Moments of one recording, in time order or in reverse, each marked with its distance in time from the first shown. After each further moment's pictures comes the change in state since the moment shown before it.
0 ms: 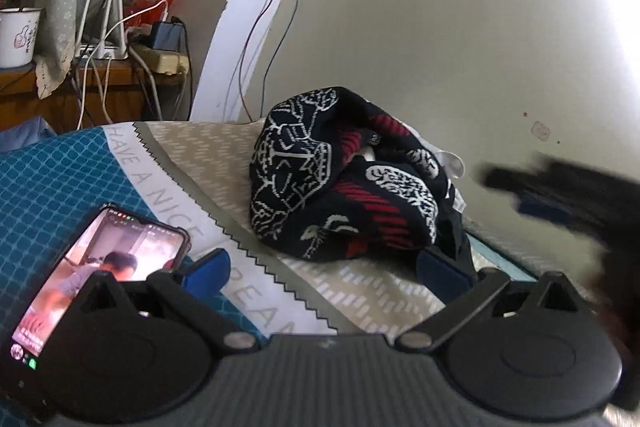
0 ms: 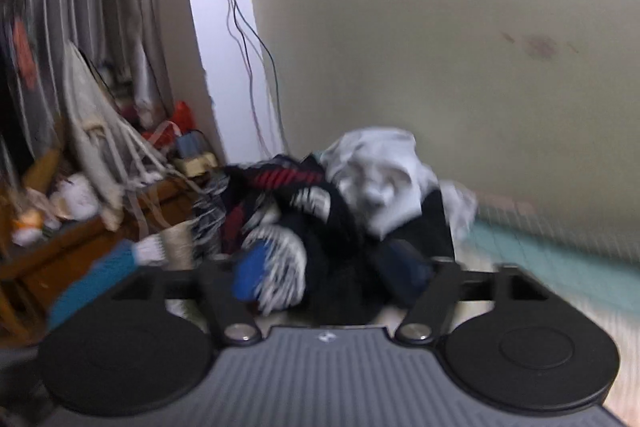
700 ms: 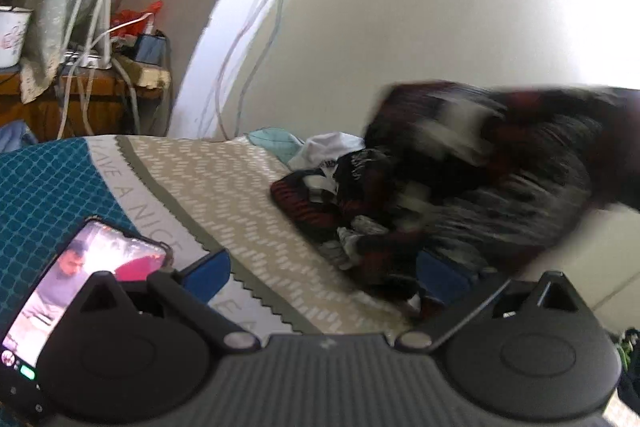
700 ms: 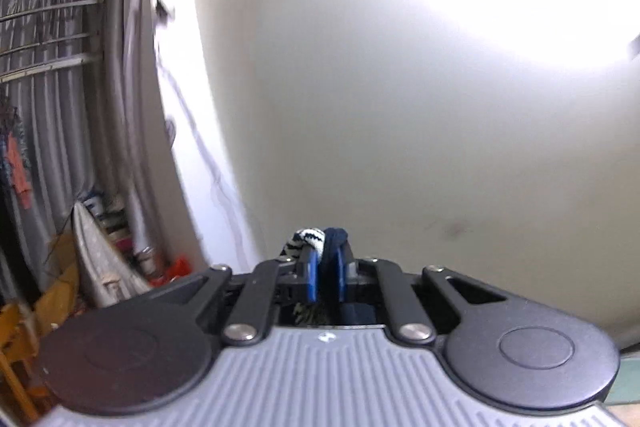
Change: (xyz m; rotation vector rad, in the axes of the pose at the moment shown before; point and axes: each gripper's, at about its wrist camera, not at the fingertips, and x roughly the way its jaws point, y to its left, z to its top) left arm -0.015 0.007 0.001 -0.054 -0.021 -0.110; right arm -0.223 -0.028 0.086 0.133 -0.370 -0.086
